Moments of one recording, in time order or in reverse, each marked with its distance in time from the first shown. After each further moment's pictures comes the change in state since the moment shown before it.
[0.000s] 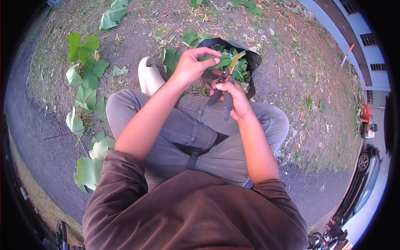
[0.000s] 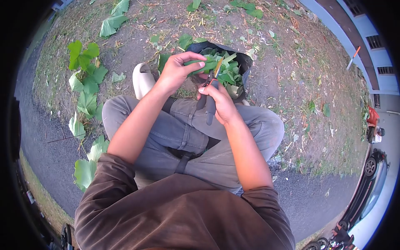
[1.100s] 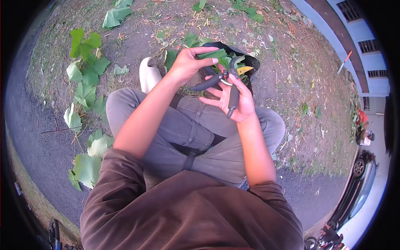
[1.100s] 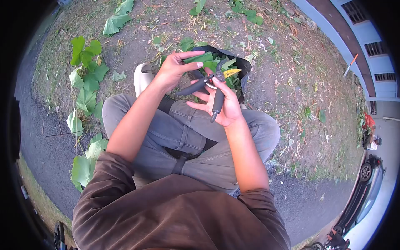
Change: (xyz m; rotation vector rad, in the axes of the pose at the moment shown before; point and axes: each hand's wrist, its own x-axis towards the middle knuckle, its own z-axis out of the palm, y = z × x) left_hand 0.005 0.009 -0.015 -0.022 -0.041 0.022; right_hand -0.008 -0.023 0.009 0.469 -0.221 0.100
